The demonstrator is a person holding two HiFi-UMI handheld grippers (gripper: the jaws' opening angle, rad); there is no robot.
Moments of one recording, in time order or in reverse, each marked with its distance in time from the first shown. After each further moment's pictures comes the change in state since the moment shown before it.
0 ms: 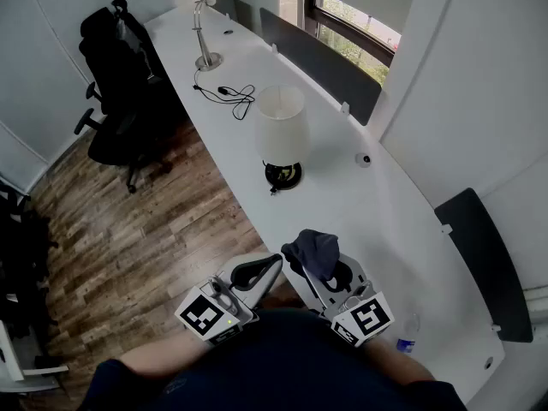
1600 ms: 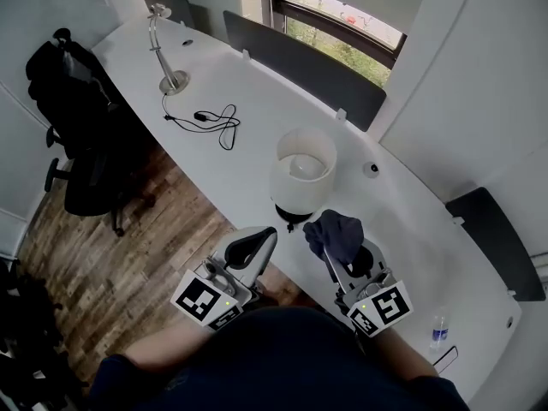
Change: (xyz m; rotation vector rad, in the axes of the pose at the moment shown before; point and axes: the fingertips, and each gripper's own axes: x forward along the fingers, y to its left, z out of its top) left arm 0.040 0.210 0.055 0.015 0.012 -0.157; right arm 0.146 -0.083 0.049 0.052 -0.041 -0.330
